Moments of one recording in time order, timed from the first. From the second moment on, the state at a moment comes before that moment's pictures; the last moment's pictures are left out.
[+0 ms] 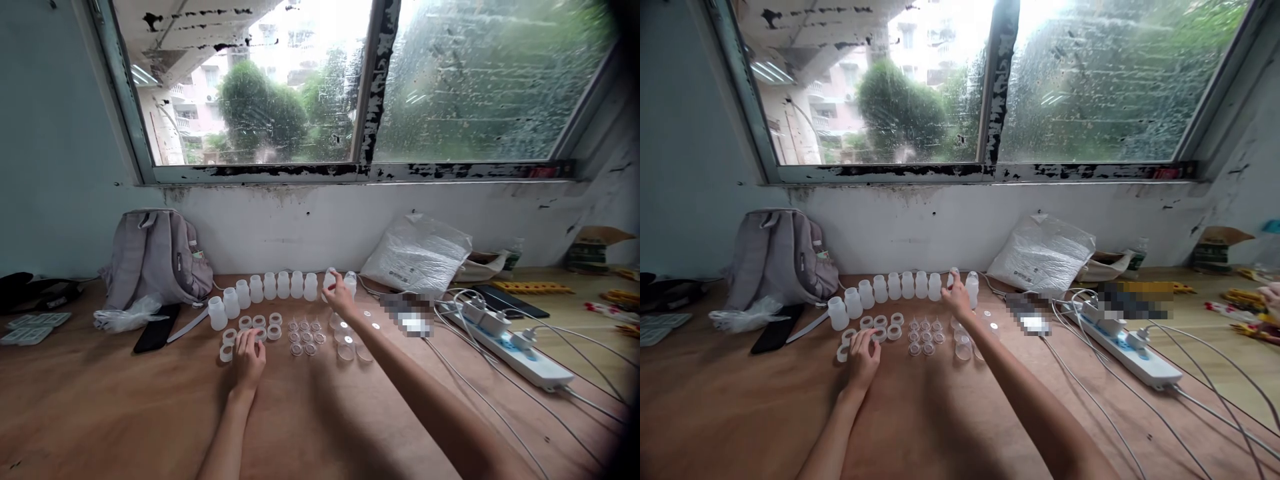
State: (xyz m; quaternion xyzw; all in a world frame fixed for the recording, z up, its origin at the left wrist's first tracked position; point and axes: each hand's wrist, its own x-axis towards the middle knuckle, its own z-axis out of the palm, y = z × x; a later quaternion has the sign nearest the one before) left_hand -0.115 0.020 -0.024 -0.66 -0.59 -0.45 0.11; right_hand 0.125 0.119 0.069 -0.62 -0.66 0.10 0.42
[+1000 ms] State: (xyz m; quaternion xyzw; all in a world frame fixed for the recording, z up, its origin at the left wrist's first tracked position) left_hand -0.095 0.009 -0.019 -0.74 -0.49 -0.46 0.01; right_hand 0.136 0.022 0.017 -0.46 -0.50 0.26 0.69
